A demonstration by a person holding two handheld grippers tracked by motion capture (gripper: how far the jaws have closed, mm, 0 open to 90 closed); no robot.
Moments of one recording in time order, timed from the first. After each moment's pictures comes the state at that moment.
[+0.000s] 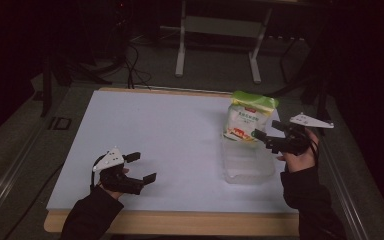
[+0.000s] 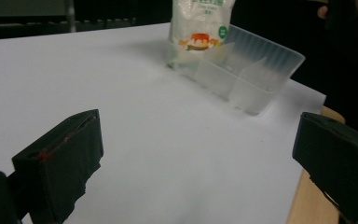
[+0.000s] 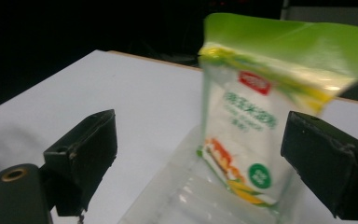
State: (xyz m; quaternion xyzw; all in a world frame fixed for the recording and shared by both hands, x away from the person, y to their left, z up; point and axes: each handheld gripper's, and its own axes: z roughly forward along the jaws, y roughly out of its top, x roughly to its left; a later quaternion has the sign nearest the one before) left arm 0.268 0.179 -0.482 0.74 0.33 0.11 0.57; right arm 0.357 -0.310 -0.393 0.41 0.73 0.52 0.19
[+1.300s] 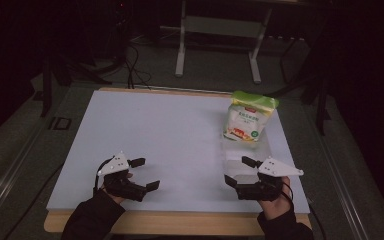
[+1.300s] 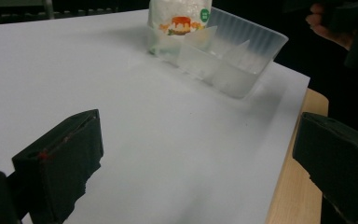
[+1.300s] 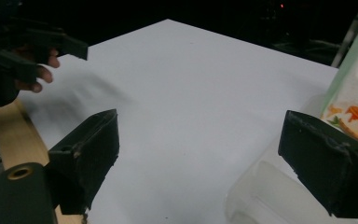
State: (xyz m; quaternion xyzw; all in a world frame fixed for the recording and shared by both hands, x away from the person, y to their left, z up) left arm 0.264 0.171 -0.489 0.76 0.31 0.09 0.56; right arm 0.257 -0.243 -0.440 0.31 0.77 0.53 0.17
